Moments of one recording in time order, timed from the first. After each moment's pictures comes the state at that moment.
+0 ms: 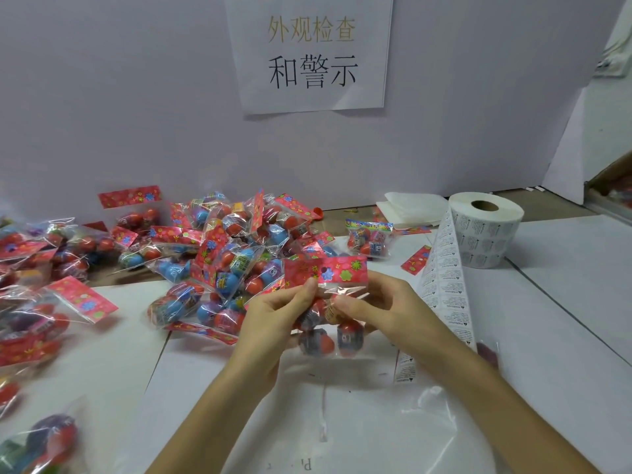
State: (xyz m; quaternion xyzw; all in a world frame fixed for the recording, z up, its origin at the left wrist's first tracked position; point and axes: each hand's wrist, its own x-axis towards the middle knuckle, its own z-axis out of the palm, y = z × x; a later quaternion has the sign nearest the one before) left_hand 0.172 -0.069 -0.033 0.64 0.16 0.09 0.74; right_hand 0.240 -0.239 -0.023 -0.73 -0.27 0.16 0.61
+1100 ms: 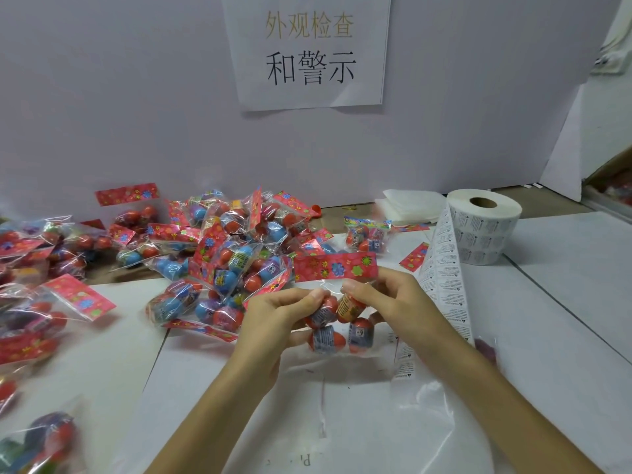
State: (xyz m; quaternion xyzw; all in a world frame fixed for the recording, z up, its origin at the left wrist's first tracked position) left_hand 0.170 -0.070 -0.032 0.64 0.15 0.07 0.75; right_hand 0.243 -0.239 -0.025 -0.73 -0.20 0.13 0.63
